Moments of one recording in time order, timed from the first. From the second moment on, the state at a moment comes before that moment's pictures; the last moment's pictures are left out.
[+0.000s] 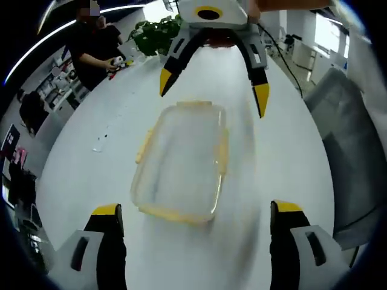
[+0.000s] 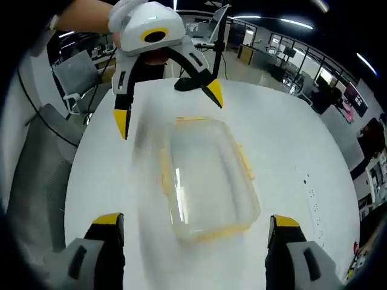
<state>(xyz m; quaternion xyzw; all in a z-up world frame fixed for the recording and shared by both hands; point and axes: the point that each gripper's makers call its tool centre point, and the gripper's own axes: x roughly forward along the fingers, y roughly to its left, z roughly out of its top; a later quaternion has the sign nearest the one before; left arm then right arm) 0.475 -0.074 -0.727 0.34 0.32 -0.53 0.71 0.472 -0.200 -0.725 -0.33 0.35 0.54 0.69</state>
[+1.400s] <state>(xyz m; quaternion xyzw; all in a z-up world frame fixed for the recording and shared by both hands) 0.346 -0.030 -0.677 0.19 0.29 -0.40 0.85 0.349 -0.267 -0.671 -0.18 0.29 0.43 0.83</state>
